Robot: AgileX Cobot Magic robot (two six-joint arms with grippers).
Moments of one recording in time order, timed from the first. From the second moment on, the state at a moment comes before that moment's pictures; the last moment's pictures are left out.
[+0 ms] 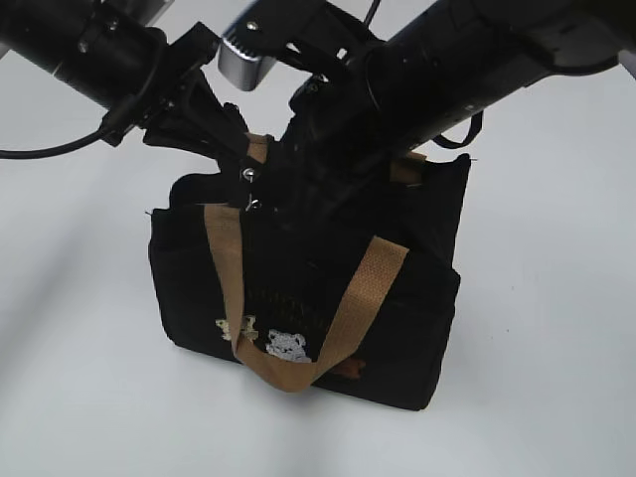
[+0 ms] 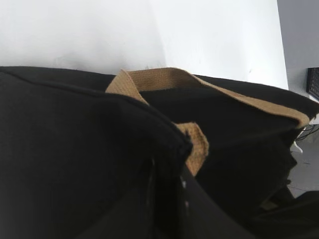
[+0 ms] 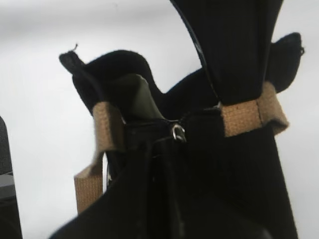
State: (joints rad) left arm -0.29 1.77 -1.38 -0.85 1.05 0.43; right arm 0.62 1.67 -1.20 0.67 0.55 -1.04
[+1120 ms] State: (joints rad) left arm -0.29 1.77 -1.38 -0.85 1.07 0.43; right arm 0.63 1.60 -1.19 0.67 0.54 -0.91
